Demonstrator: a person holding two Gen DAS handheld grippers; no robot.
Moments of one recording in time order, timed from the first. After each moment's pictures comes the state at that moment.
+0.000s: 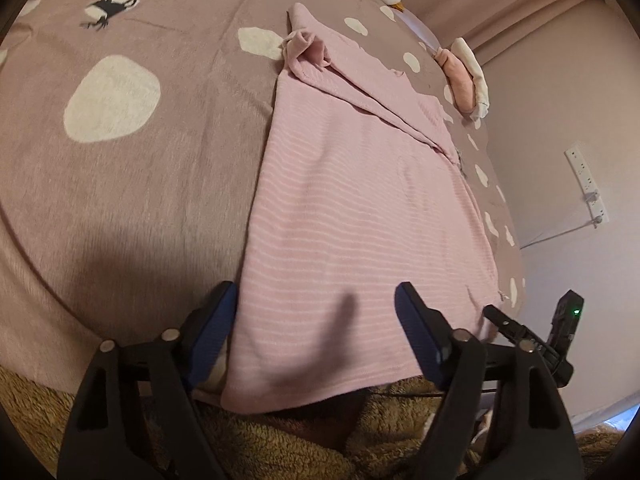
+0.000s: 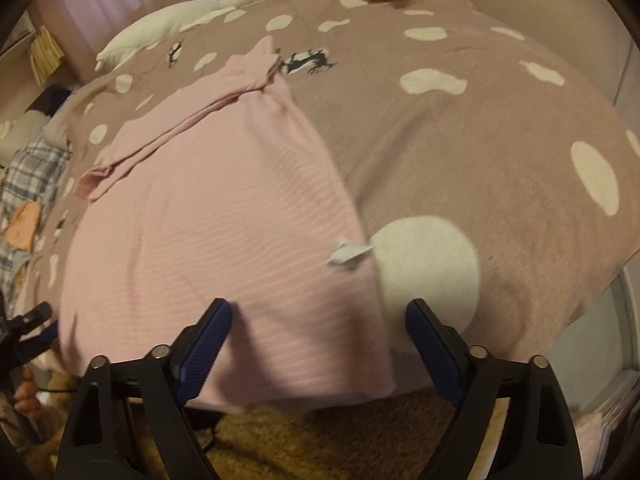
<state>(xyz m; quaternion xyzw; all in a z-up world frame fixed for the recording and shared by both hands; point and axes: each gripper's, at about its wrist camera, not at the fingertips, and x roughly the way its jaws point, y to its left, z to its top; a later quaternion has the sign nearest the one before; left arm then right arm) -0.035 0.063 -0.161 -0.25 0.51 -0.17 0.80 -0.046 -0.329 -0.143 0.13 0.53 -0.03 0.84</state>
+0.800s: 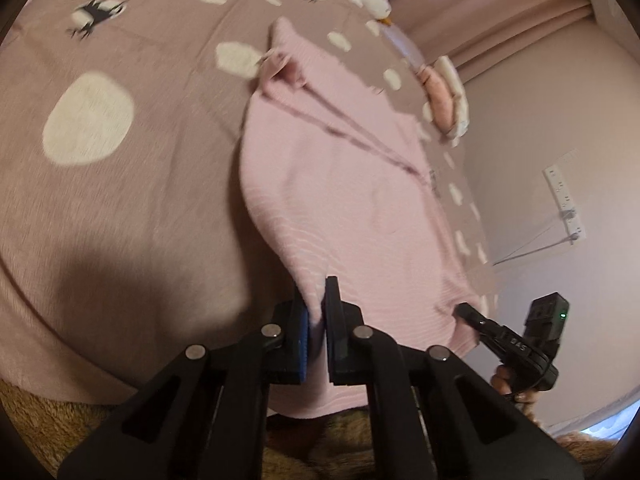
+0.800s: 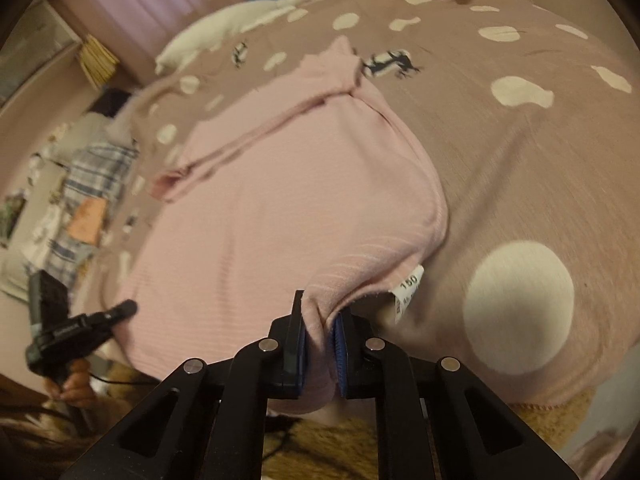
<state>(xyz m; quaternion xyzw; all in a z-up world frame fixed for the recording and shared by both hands) -0.025 0.059 -0.141 -0.29 0.48 -0.20 0.81 -0.024 -0.308 -0.128 0.21 0.50 0.09 0.84</state>
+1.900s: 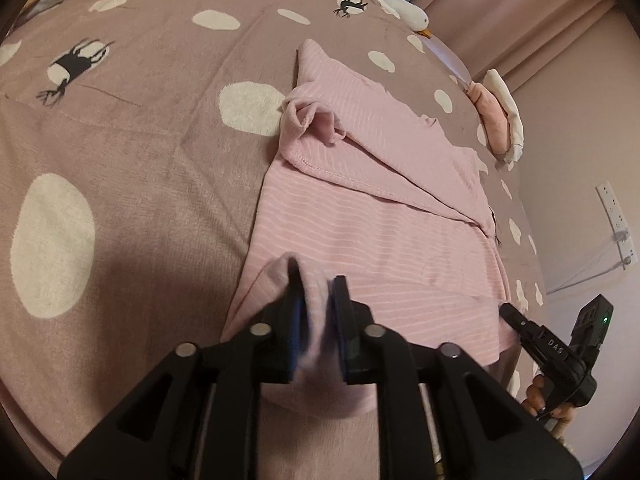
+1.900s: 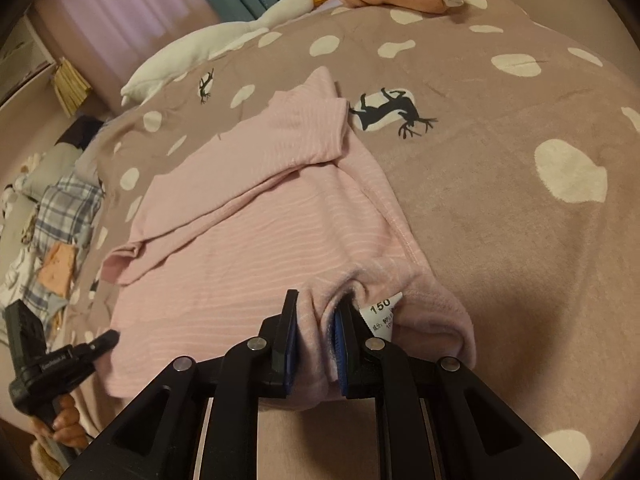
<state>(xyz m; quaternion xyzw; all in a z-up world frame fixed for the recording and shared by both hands) 0.055 0.047 -0.152 -0.24 0.48 -0.11 0.84 0.065 -0.316 -0.145 0.18 0.48 0.03 0.86</state>
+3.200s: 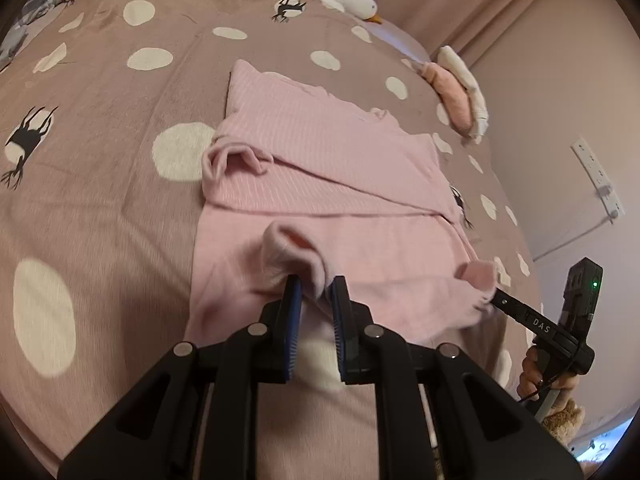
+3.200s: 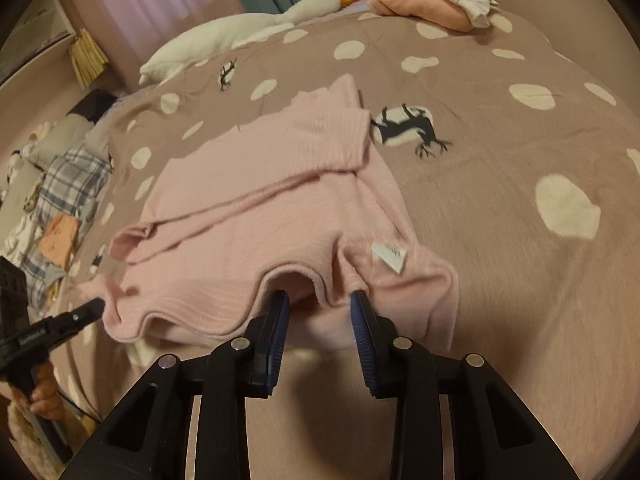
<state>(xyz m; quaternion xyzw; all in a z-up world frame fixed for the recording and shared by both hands) 0.081 0.022 -0.124 -0.18 0.48 -0.17 0.84 0.077 -0.309 -0.134 0.14 0.49 0.05 0.86</state>
